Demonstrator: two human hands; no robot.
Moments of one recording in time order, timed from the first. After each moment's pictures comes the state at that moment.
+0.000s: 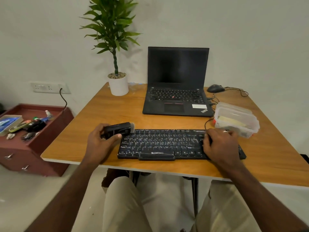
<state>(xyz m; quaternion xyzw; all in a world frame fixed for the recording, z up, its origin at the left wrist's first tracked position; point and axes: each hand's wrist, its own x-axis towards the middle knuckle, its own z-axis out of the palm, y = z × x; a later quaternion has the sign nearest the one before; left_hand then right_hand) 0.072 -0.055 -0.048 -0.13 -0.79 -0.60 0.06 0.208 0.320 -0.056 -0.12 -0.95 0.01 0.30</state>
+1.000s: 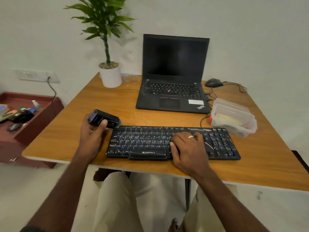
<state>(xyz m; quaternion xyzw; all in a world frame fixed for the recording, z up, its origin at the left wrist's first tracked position) 0.035 -0.034 -0.072 -0.12 -0.63 -0.76 0.04 0.195 0.257 -0.067 0.00 -0.97 0.06 0.24</state>
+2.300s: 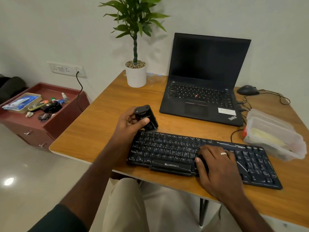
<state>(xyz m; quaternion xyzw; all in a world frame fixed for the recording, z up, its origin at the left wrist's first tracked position) 0.020 -0.009 -0.039 -0.20 -0.67 -0.71 -0.04 0.190 0.257 -0.067 0.00 -0.98 0.09 0.19</state>
